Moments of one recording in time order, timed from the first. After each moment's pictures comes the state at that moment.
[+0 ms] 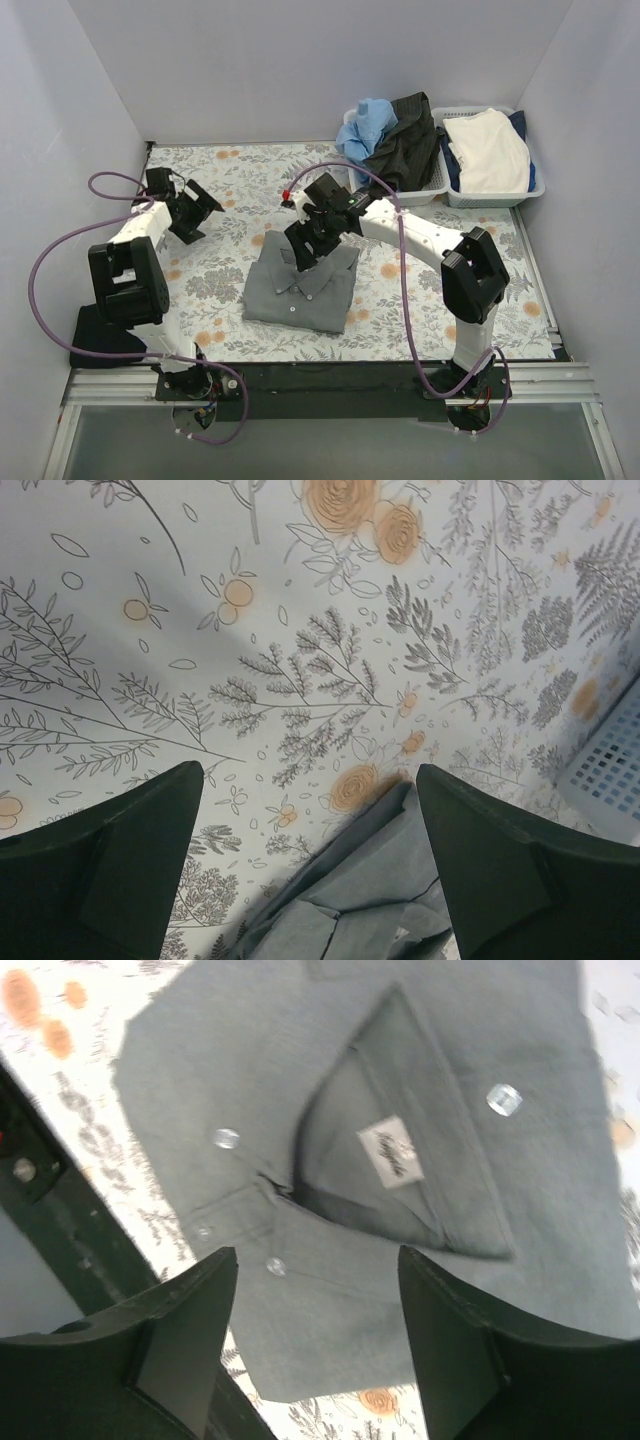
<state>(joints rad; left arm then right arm) 0.18 1.74 1.19 -0.44 0.24 -0.70 0.83 1.90 1.60 -0.72 -0.42 0.06</state>
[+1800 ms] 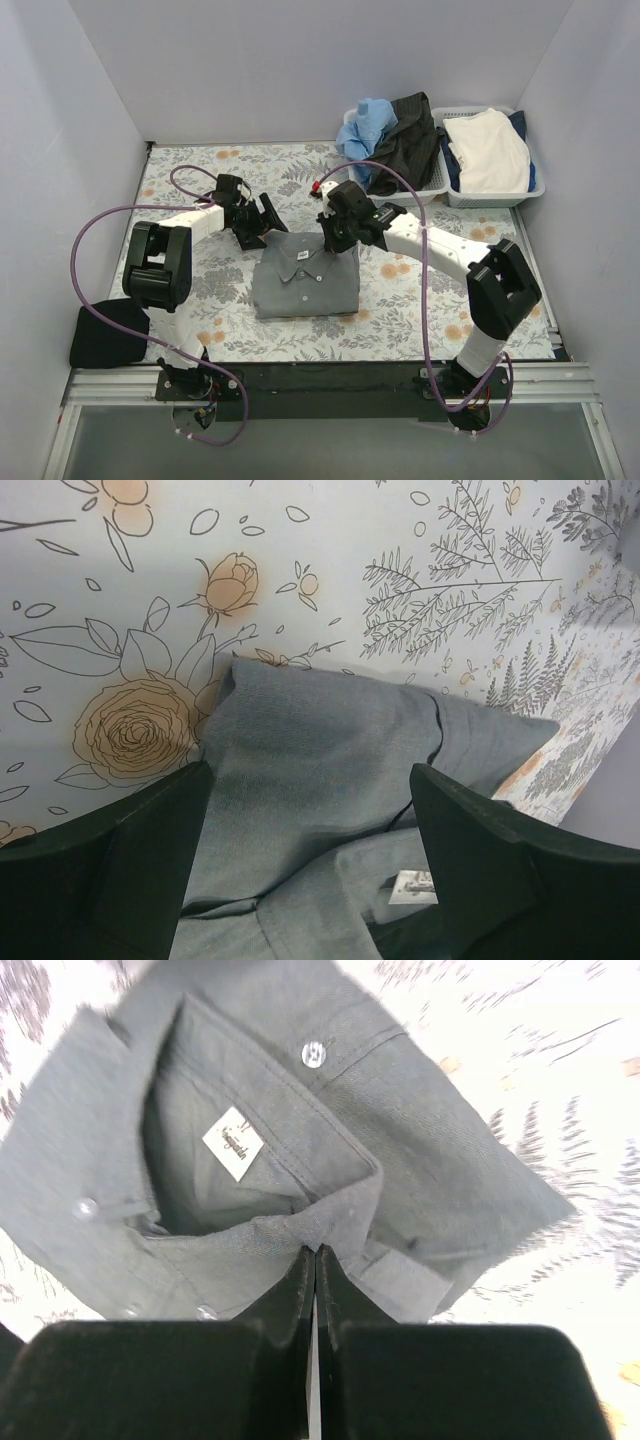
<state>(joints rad) -0.18 1.85 1.14 -0.32 0.39 -0.65 0.79 1.73 1.29 -0.45 -0.10 0.19</state>
